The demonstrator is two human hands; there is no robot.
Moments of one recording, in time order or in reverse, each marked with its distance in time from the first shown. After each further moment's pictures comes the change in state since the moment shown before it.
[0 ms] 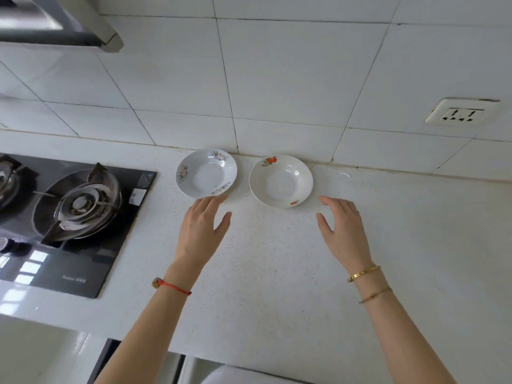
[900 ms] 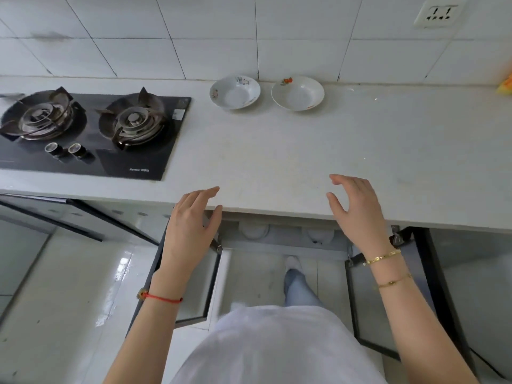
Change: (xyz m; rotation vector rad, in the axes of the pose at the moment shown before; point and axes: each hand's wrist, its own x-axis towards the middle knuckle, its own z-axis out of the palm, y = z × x) left_hand -0.351 -0.041 -0.141 -0.083 0.012 0.022; right_hand -0.335 -0.148 -0.028 0.008 0.037 0.024
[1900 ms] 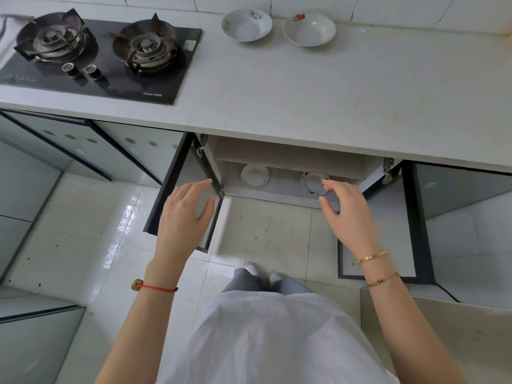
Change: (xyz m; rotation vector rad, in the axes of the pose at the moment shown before) left_hand -0.198 0.024 -0.037 0.044 -0.008 -0.102; right_hand -0.195 -0.024 -0.017 0.053 -0.149 0.023
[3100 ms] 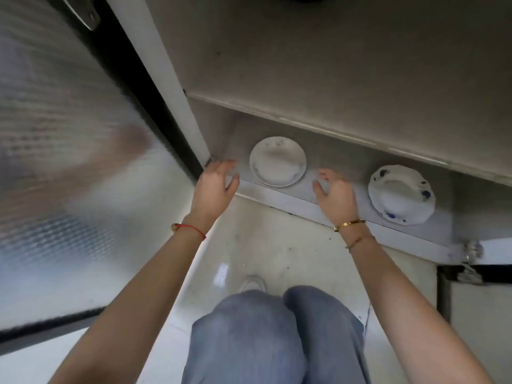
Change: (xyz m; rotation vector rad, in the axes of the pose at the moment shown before) left_hand 0.144 -0.404 0.622 -0.039 -0.080 -0.200; right_hand 0.250 0.357 0.618 0.023 -0.157 0.084
